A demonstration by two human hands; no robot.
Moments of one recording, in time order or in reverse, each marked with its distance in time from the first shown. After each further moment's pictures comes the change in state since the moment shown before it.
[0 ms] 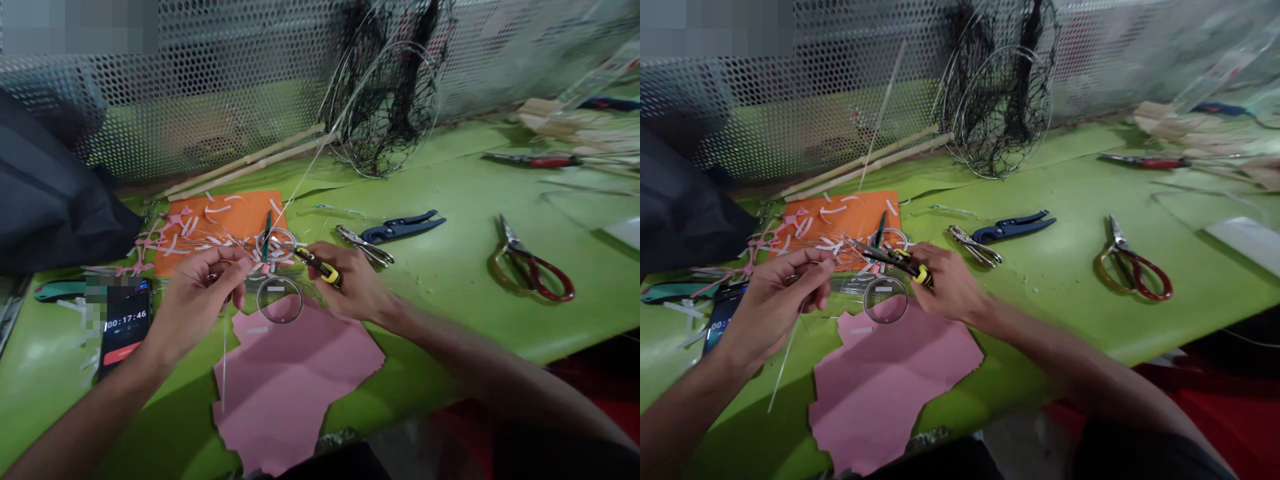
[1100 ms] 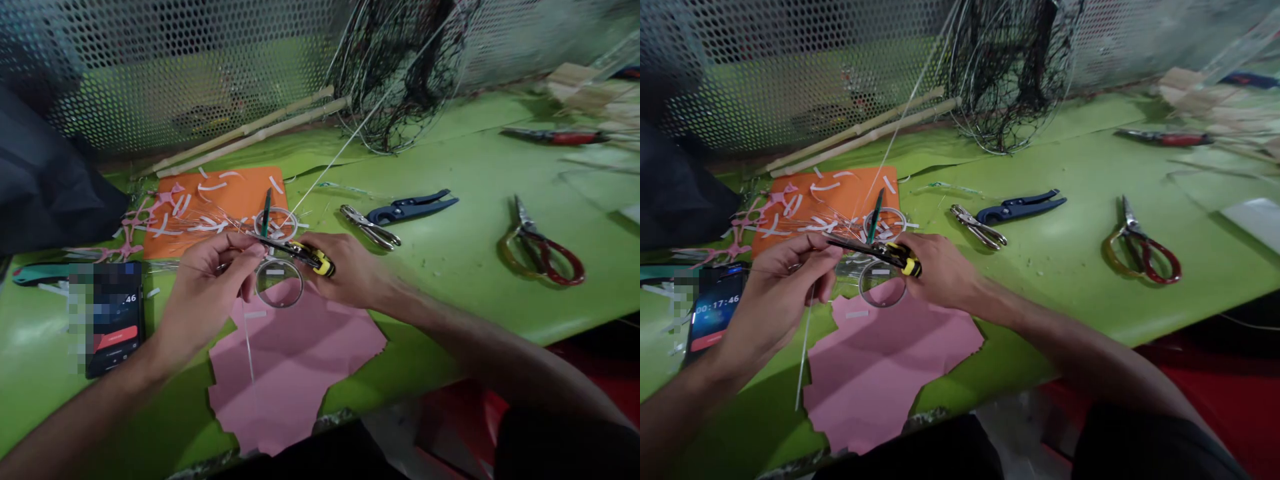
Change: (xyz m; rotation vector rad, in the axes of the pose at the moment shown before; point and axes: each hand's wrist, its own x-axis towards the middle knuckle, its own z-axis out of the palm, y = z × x) left_hand -0.004 0.000 0.026 -0.072 0.063 -0.022; right_hand 0.008 -0.015 0.001 -0.007 -0.224 0.231
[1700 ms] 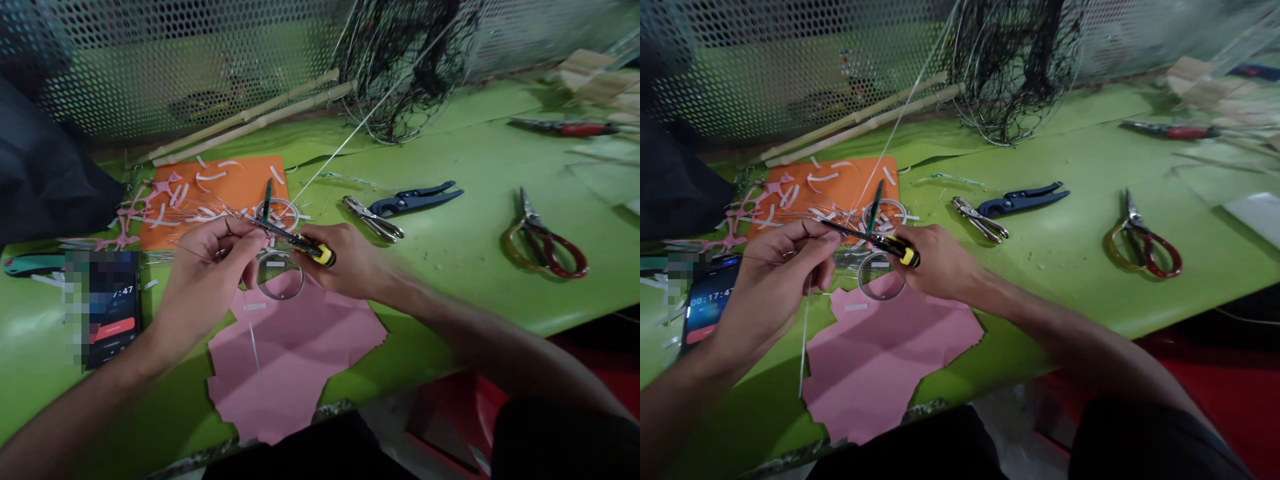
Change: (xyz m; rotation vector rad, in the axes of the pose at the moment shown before) left_hand 0.001 0.005 0.003 0.039 0.012 0.037; right_hand 0.004 -0.010 -0.002 0.007 -0.012 0.065
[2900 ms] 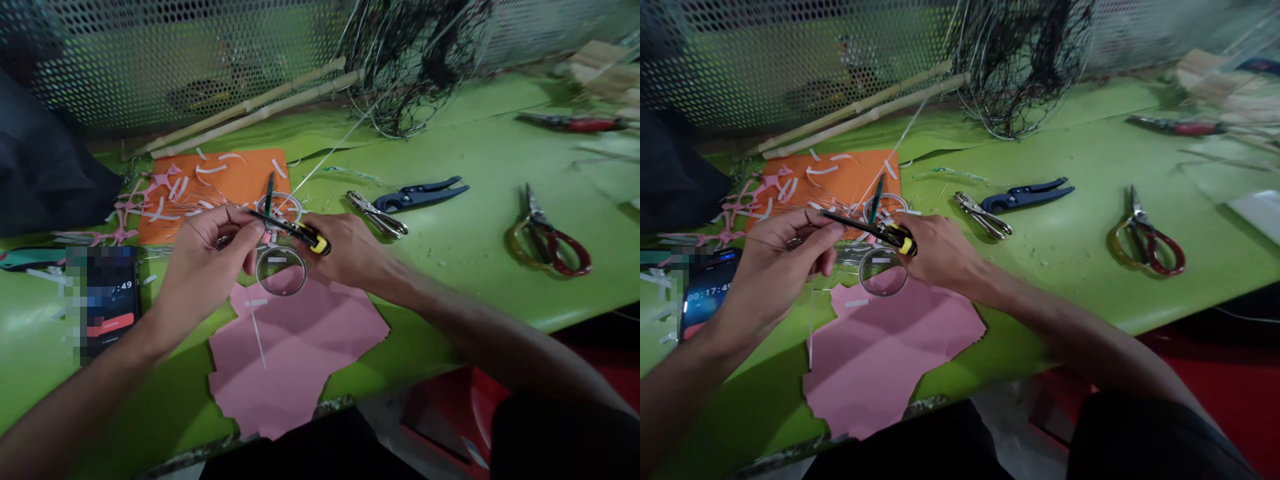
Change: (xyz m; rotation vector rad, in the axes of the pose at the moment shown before) left_hand 0.012 -0.009 -0.004 0.042 -0.015 0.092; right_hand 0.006 0.009 0.005 -0.233 0.062 -0.008
